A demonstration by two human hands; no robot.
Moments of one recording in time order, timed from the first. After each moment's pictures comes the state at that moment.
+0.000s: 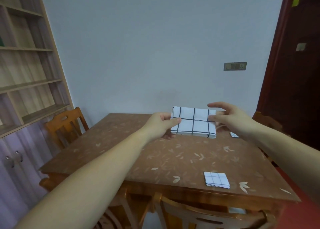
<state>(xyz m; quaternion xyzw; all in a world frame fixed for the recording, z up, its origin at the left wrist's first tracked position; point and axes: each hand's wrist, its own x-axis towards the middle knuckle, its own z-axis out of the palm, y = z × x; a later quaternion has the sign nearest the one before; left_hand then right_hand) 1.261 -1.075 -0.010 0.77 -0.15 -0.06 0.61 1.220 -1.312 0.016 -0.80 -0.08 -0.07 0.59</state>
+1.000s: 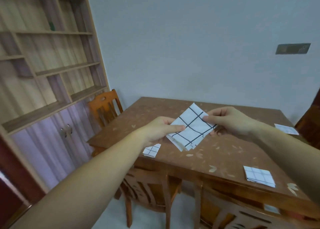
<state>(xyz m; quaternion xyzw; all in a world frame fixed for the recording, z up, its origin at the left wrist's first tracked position) 1.232 -0.930 -0.034 0.74 -0.08 -0.15 0.65 1.248 -1.169 -0.006 -0.80 -0.15 0.14 0.57</state>
